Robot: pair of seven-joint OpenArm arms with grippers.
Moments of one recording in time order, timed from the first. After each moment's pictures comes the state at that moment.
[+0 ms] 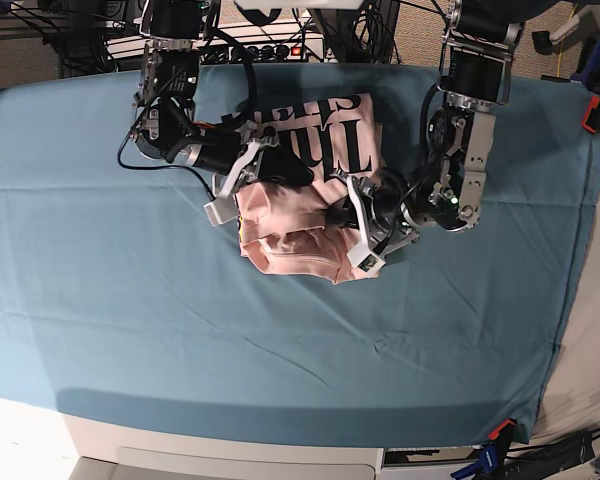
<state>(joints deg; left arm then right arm) -8.6 -4.8 9.7 80.1 -29.0 -32.0 56.2 -5.1 -1.1 13.7 86.6 56.4 39.5 -72.0</state>
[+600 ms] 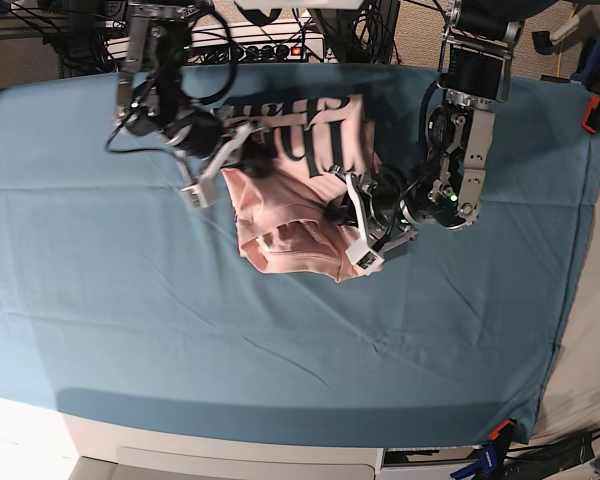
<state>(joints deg) -8.1 -4.8 9.6 80.2 -29.3 -32.1 55.8 -13.2 3.5 13.1 101.1 33.6 27.0 -61.8</state>
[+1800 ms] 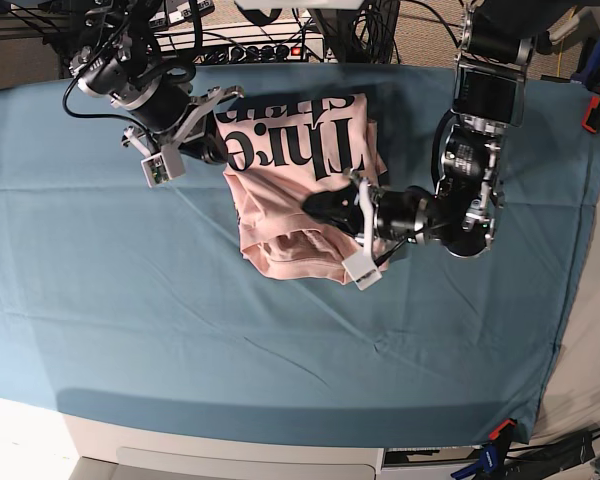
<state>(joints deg) -13.7 -7.3 8.5 80.5 -70.7 -42.9 80.0 -24.8 6.0 13.6 128.0 29.5 24.4 -62.1</state>
